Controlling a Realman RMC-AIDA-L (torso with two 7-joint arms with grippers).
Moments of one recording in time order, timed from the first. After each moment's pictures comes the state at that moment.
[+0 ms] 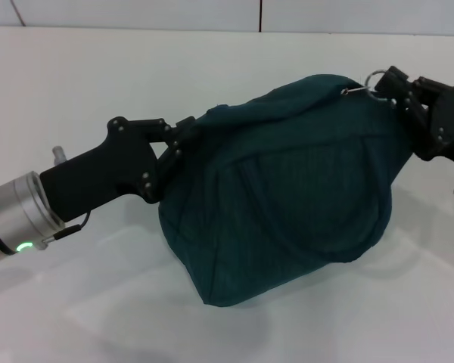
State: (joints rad) left arm -0.41 -2.05 0.88 0.28 1.41 1.68 -0.76; right arm 0.44 2.02 -1.53 -0.30 -0.59 -1.57 0.85
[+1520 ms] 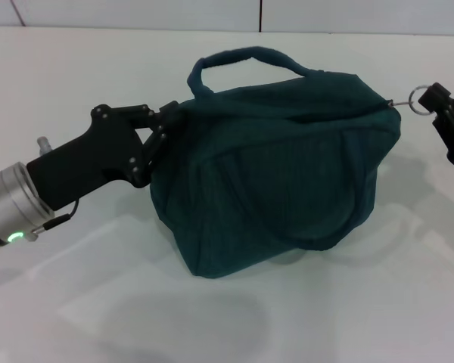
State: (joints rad) left arm -0.41 -2.05 0.83 0.29 1.40 1.65 -0.76; right arm 0.39 2.01 -1.46 -0.23 -0.59 -1.50 0.83
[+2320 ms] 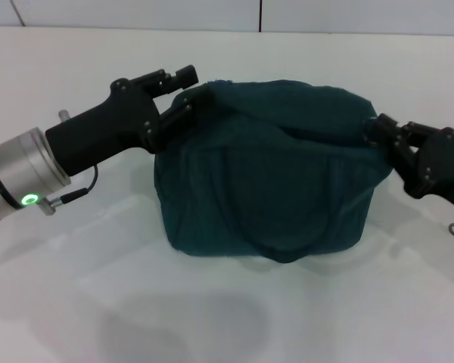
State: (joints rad) left arm -0.49 -2.04 0.83 0.29 1.40 1.61 -0.97; right arm 0.42 2.03 -1.54 -0.24 -0.67 -1.52 0.84
